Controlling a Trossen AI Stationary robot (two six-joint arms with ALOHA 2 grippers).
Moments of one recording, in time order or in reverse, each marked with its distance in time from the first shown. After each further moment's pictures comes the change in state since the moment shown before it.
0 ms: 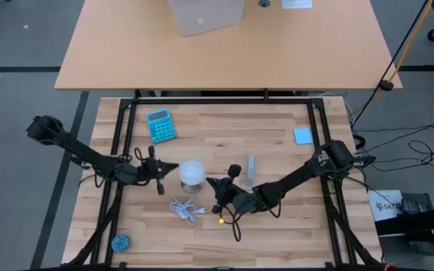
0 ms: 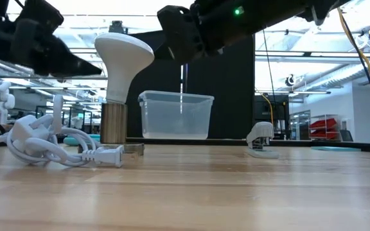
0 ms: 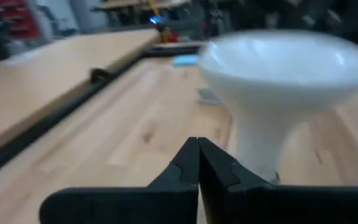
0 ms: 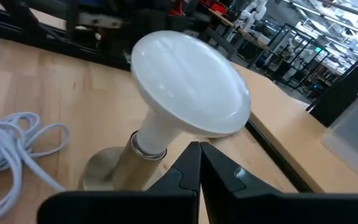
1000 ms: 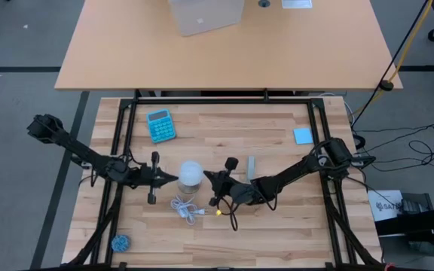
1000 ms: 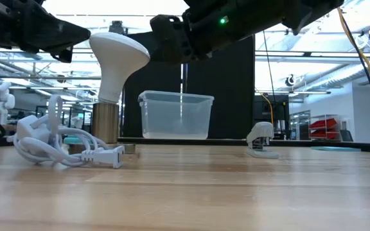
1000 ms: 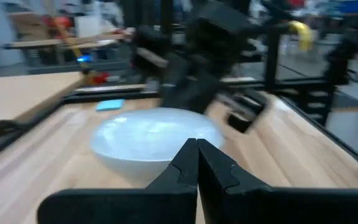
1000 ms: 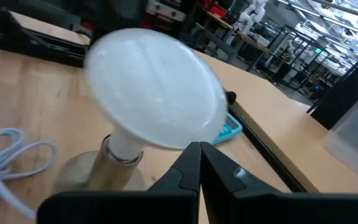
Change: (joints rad) left arm -0.040 -0.043 0.000 0.130 0.253 0.079; right arm -0.069 0.000 -0.003 0.061 -0.078 -0.039
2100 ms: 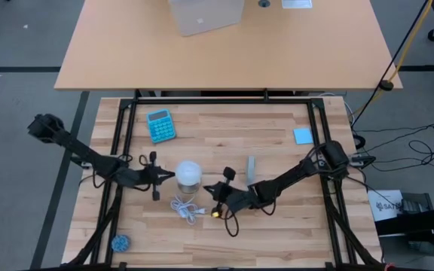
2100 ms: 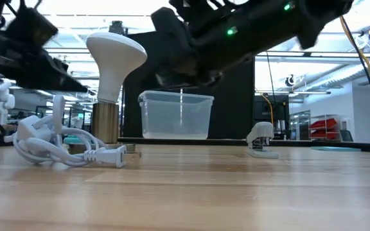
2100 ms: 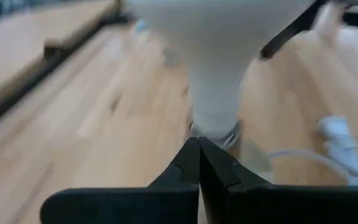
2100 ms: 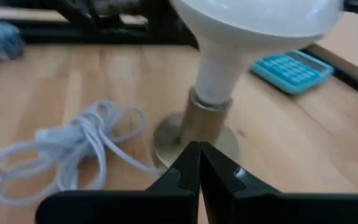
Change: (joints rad) left arm -0.012 0.001 0.000 -0.327 -0.157 -0.107; right arm 0.024 0.043 0.002 -0.157 -0.190 0.431
